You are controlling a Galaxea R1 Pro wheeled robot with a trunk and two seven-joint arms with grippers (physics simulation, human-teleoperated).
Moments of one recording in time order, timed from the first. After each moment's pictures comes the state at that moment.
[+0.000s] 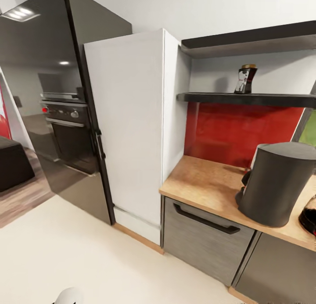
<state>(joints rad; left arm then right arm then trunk) -0.11 0.21 0.53 -0.52 -0.02 -0.28 -0.74 -0.01 0.07 0.01 -0.15 -0.06 -0.08 0.01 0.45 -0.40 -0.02</state>
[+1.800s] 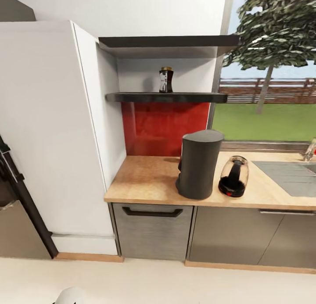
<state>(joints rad) -0.11 0.21 0.53 -0.52 -0.02 -0.28 -0.74 -0.01 0.07 0.00 -0.15 -0.06 -0.08 0.01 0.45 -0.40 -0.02</state>
